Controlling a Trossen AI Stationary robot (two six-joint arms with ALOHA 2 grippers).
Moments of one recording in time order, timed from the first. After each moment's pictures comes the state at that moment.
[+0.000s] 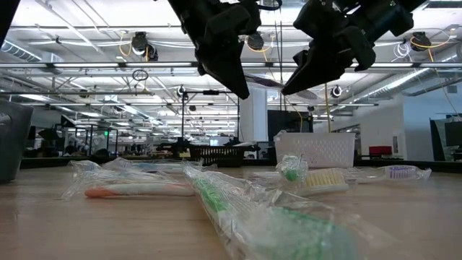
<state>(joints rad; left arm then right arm) -0.07 1.84 1.46 -0.59 -0.18 -0.18 0.07 1.30 0.73 -0.05 0.11 -0.18</state>
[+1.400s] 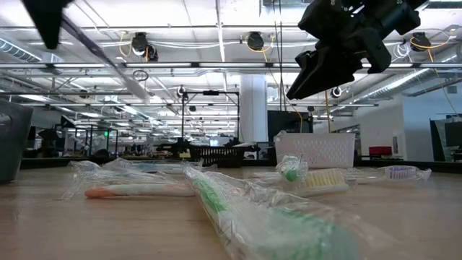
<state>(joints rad) -0.53 1.62 1.46 -1.48 -0.15 -1.23 0.10 1.30 0.73 -0.10 0.10 -0.20</state>
